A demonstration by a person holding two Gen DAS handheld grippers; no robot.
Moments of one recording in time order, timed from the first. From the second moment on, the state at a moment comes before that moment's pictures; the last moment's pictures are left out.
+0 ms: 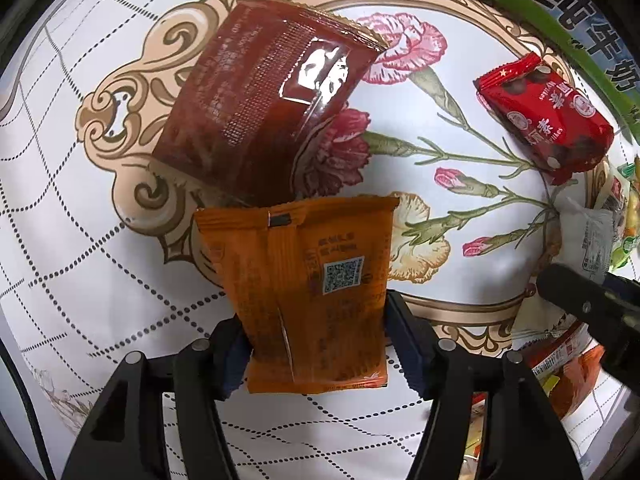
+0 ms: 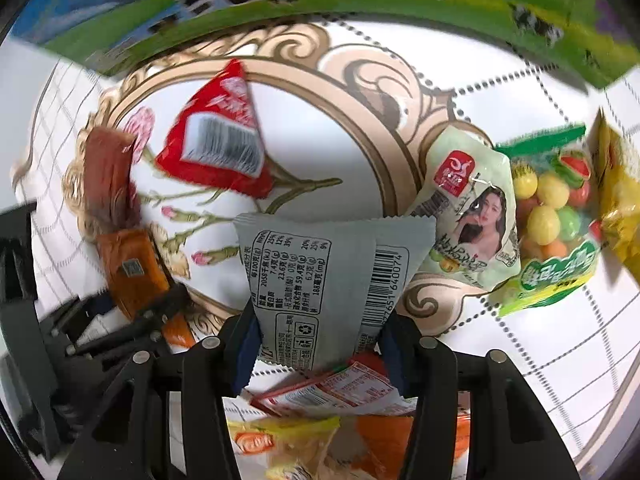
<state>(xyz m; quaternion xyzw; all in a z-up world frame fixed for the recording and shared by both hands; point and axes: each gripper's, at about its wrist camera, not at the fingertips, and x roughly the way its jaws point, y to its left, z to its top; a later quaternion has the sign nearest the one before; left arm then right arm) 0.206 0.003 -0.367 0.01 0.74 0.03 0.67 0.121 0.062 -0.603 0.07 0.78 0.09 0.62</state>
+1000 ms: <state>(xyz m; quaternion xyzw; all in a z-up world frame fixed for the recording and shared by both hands) 0.336 -0.052 -0.131 -0.01 0.60 -0.11 0.79 0.206 -0.009 -0.388 0.16 0.63 0.14 0.75</state>
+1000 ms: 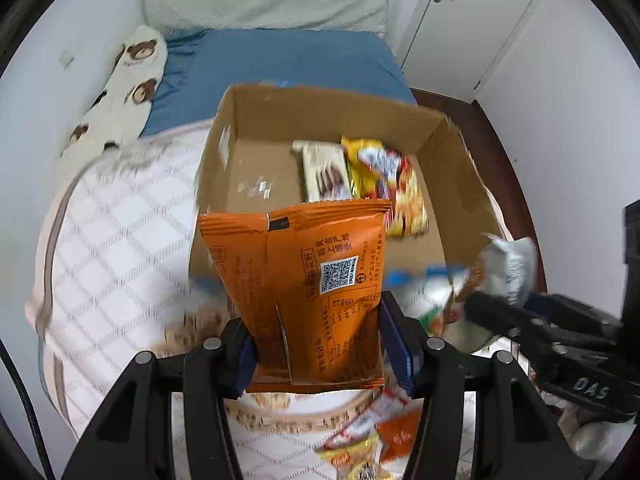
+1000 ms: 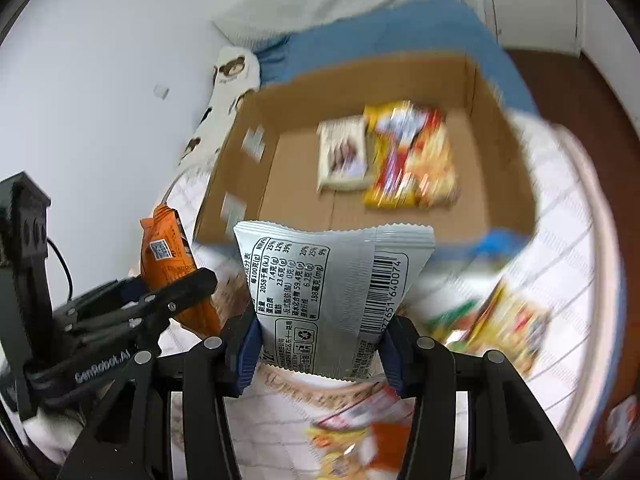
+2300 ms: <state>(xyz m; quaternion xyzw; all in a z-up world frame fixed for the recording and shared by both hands) 0.508 -0.037 -0.237 0.02 0.69 -0.07 0.72 0.350 0.033 -0.503 0.09 0.76 0.12 0.64</state>
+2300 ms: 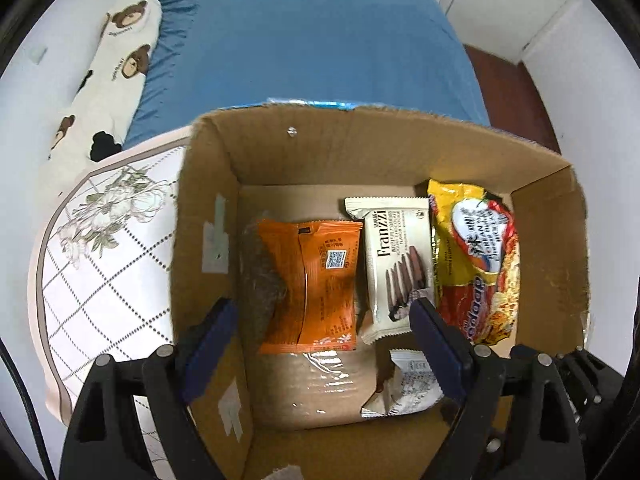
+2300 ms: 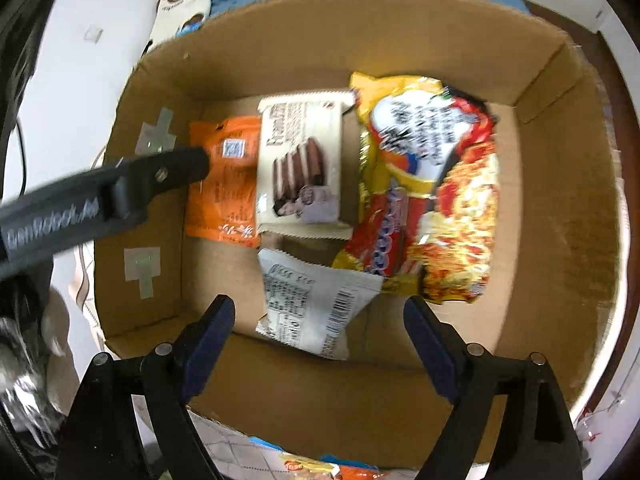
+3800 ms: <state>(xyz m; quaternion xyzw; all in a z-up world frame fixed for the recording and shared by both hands) 0.208 -0.005 -0.252 0.03 0.70 -0.08 0.71 0.083 -0.060 -0.499 0.19 0.75 0.03 0.63</state>
